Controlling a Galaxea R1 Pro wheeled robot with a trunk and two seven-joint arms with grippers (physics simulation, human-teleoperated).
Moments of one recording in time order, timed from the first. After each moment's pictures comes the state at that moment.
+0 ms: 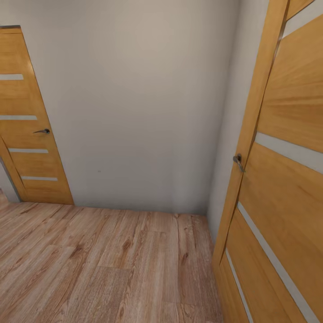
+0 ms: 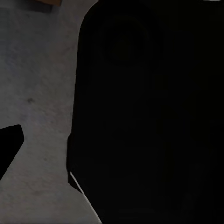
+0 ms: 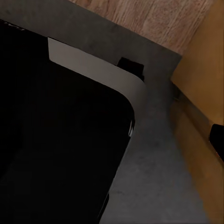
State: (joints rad) left arm 0.00 0.01 0.01 -0.02 0.13 0.00 0.01; right arm -0.17 -0.11 0.72 0.03 -0.40 -0.04 0.28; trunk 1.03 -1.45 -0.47
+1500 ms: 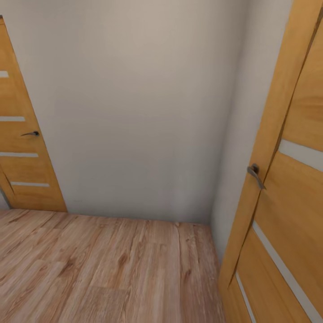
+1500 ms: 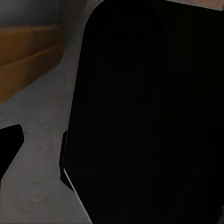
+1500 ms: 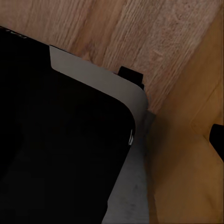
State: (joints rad) left arm 0.00 0.02 0.00 -0.02 0.22 0.00 0.01; right arm -0.16 -0.10 0.72 0.03 -0.39 -0.08 0.26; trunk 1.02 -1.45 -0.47
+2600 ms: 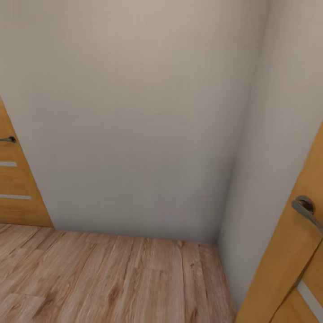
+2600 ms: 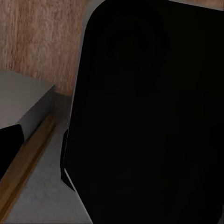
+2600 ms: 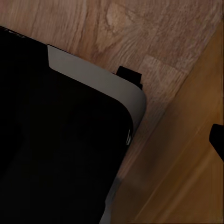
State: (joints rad) left arm 0.00 0.02 0.00 -0.02 0.22 0.00 0.01; right arm -0.16 -0.10 0.72 0.03 -0.39 -0.09 0.26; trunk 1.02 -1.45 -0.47
